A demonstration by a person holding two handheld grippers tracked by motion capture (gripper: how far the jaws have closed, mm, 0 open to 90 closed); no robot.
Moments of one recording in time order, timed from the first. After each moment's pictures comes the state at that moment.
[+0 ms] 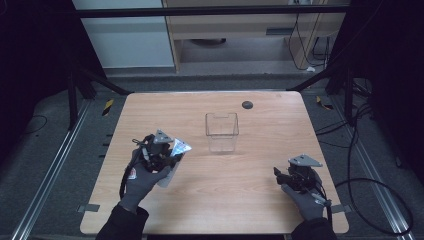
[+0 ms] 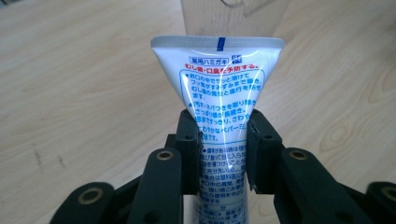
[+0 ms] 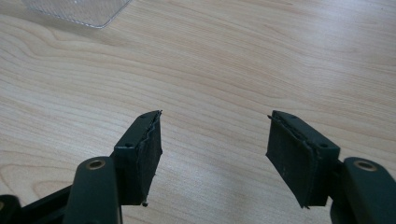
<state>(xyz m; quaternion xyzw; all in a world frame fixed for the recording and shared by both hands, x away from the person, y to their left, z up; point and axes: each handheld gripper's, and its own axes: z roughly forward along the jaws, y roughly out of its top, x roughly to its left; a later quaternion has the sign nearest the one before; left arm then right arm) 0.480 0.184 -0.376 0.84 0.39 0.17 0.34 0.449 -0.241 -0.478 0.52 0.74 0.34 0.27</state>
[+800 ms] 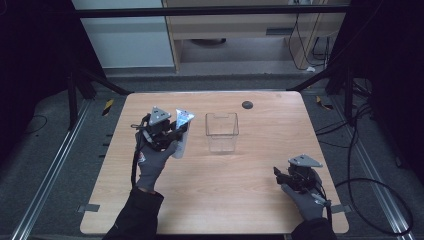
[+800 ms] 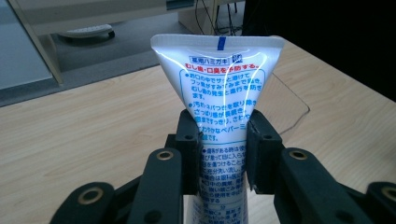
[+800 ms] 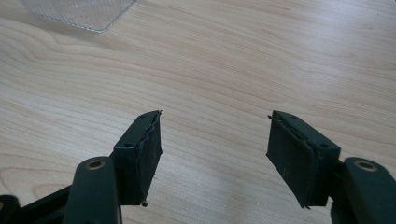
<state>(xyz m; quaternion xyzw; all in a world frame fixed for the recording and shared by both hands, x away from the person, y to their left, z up) 0.514 0.165 -0.344 0.74 0.42 0.24 0.47 0.448 -0.241 -0.477 0.51 0.74 0.34 0.28</state>
